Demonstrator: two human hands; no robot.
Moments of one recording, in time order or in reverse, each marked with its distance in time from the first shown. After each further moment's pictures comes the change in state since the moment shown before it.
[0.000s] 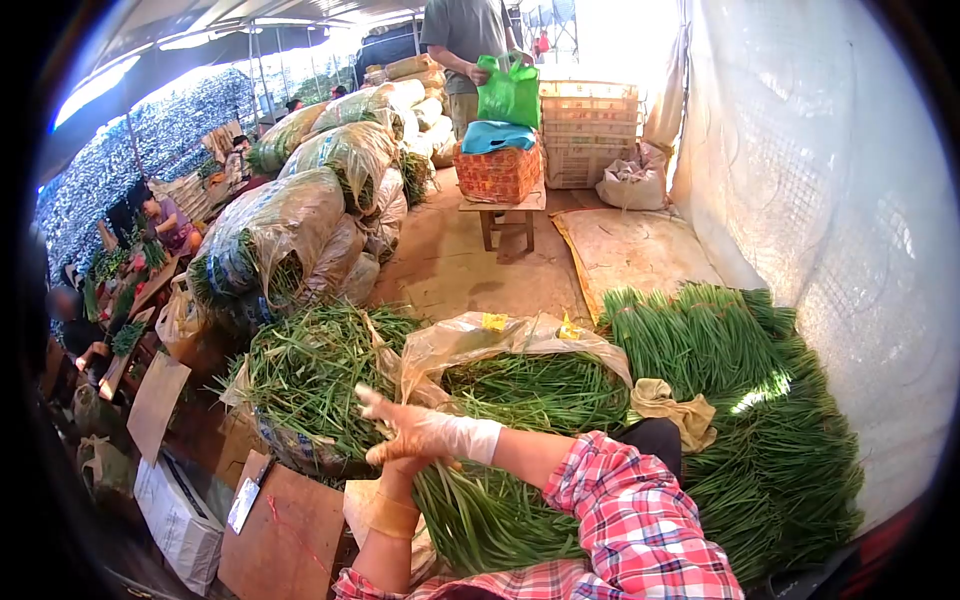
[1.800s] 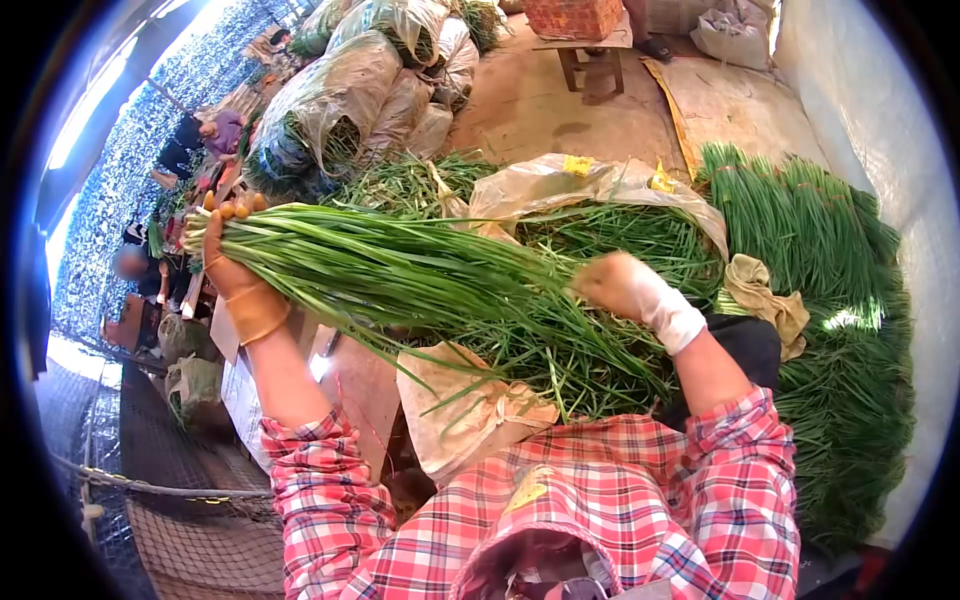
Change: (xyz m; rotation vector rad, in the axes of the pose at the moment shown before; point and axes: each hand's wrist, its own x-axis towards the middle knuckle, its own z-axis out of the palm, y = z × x) left_hand -0.027 0.245 -0.014 0.024 0.115 1.028; right_hand -0.148 0.048 -0.072 -0.285 0.241 0.519
